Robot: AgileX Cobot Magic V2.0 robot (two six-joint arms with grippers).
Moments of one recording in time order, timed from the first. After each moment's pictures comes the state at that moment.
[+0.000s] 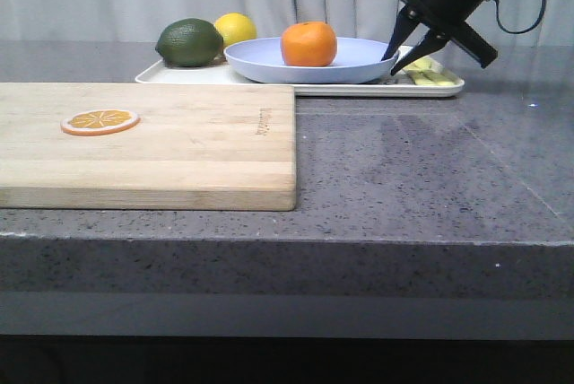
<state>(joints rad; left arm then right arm) -0.70 0.59 -0.76 0.09 0.74 -0.08 0.04 2.30 -2.22 0.54 1.07 0.37</state>
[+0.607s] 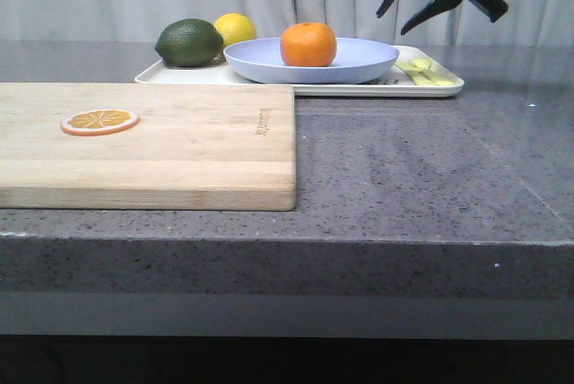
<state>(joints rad) -0.70 0.59 -0.76 0.08 0.74 -0.08 0.05 2.19 -2.22 0.53 1.08 0.37</state>
